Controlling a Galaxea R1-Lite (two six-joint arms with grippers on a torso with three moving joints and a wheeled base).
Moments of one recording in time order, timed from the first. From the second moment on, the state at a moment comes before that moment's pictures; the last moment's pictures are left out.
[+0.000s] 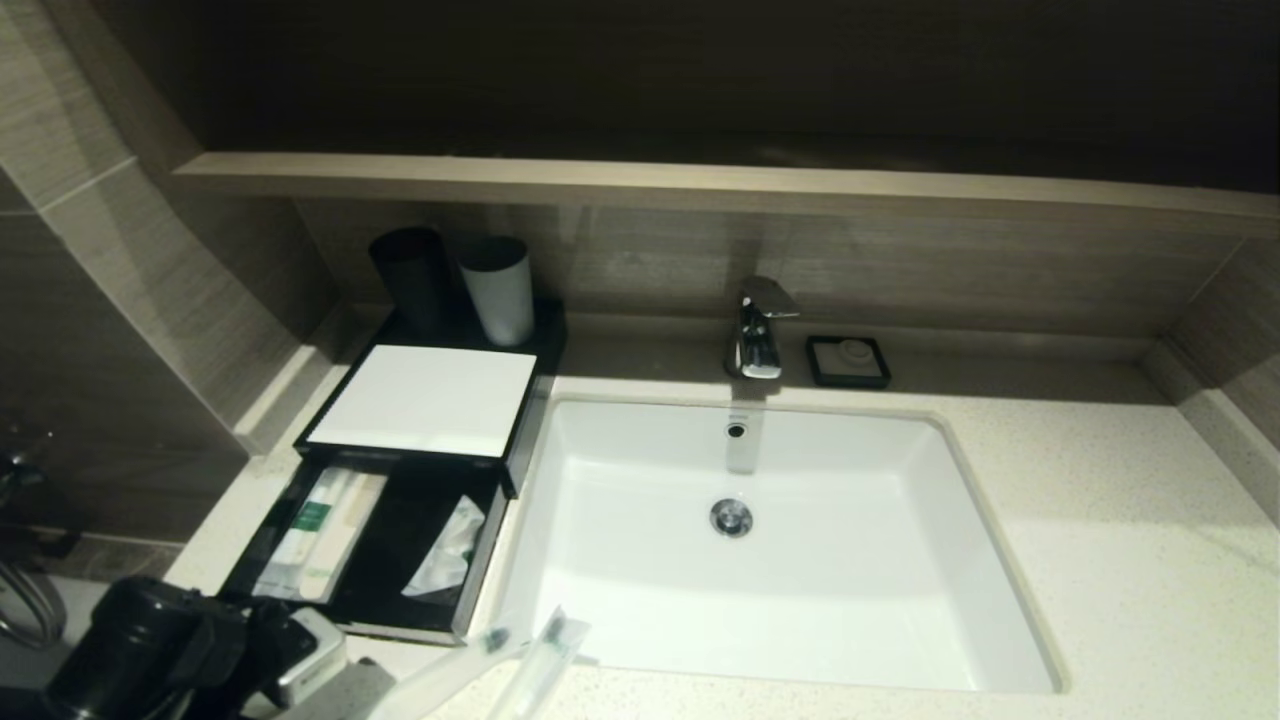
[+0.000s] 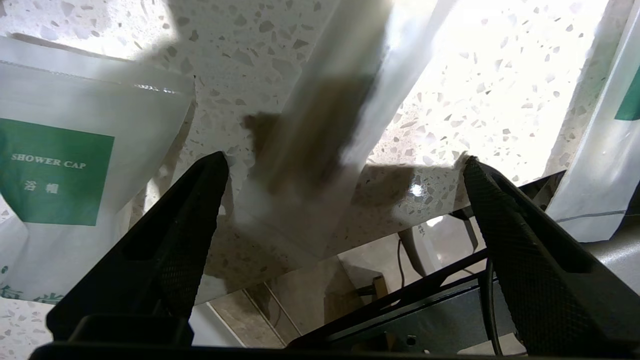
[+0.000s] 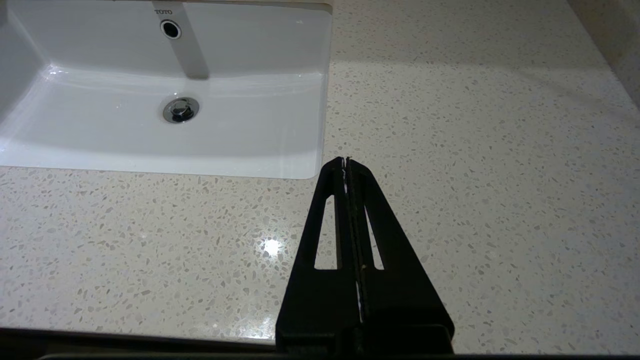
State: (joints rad) left arm -0.36 1.35 -0.30 0.02 -0.02 0.20; right arm 0.00 0.00 0.00 0.01 -0.01 0.00
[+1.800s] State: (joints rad) left arm -0.36 1.12 -0.29 0.07 -0.04 0.19; right arm 0.00 0.00 0.00 0.01 -0.01 0.00
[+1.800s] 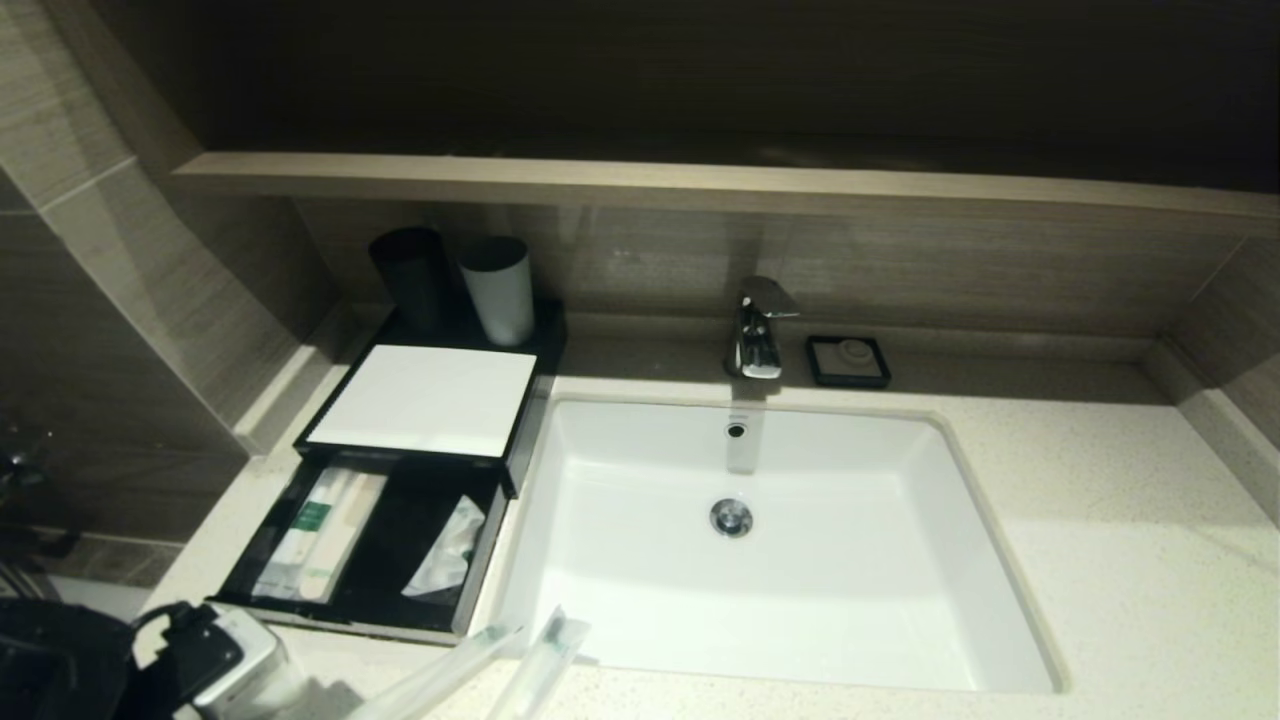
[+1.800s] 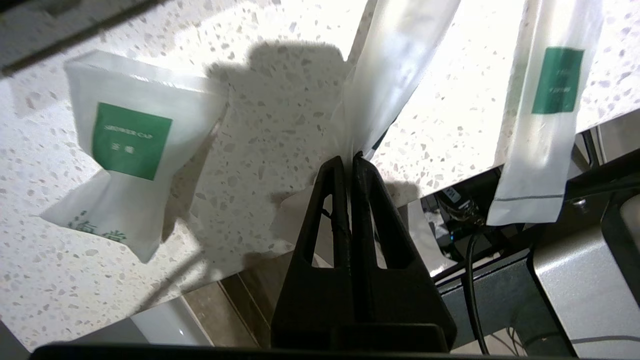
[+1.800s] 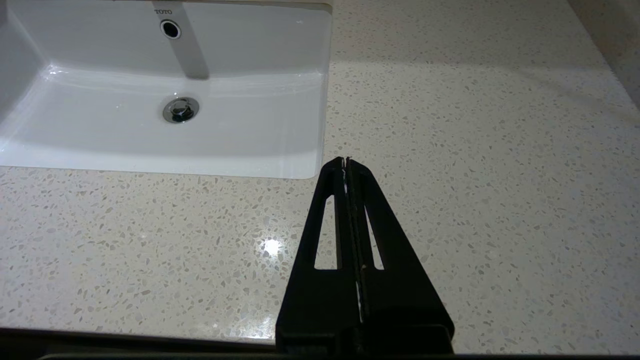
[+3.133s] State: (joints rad) left arm -0.34 0.90 -0.49 0.33 0.03 -0.04; right arm 0.00 0.00 0.00 0.01 -0.01 0.00
